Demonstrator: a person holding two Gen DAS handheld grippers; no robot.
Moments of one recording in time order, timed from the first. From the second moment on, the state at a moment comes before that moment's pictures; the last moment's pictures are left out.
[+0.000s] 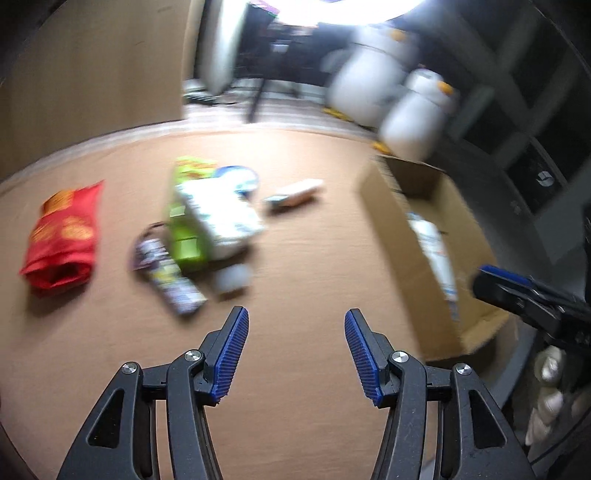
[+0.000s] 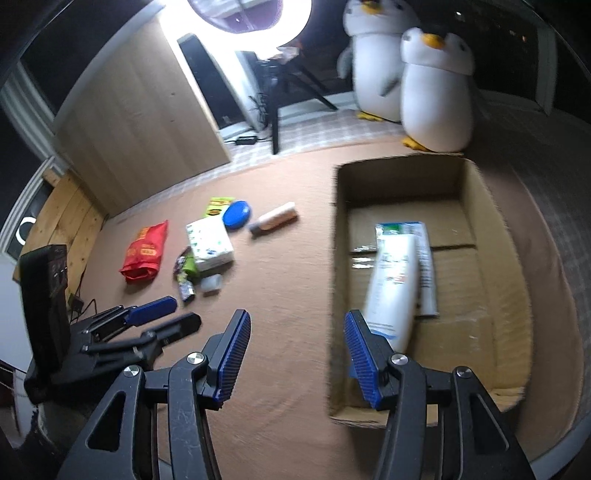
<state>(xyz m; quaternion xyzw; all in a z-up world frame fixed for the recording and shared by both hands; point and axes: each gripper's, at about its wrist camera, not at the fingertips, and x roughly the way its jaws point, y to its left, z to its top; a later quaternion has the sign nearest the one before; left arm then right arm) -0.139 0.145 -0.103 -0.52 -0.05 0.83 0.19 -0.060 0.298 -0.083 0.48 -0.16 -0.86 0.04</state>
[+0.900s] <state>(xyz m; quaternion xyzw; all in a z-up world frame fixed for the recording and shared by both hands) -0.225 0.083 -0.160 -0.53 0.06 0.83 0.14 -0.136 0.202 -0.154 0.56 -0.14 -0.81 0.07</state>
